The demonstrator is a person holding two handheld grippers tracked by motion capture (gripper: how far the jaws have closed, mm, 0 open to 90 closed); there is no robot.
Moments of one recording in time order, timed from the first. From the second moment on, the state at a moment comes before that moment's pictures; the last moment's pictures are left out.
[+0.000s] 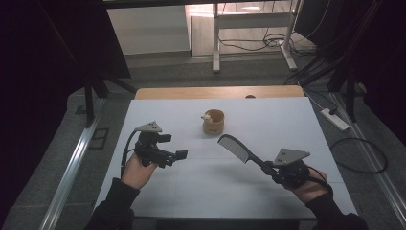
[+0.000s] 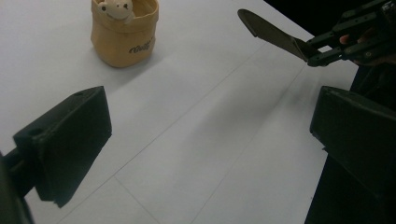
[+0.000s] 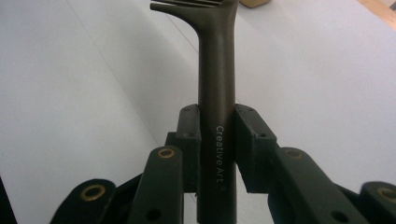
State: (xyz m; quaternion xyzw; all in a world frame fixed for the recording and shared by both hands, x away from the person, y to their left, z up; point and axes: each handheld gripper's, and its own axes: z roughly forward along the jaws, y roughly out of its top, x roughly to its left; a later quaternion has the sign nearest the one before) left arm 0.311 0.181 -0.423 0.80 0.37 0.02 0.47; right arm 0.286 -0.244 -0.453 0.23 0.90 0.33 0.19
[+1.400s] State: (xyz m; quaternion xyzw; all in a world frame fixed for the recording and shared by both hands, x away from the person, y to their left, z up) left arm 0.344 0.144 -0.409 0.81 0.34 -0.03 0.48; right arm 0.271 -0.224 -0.446 0.17 0.89 0.36 0.21
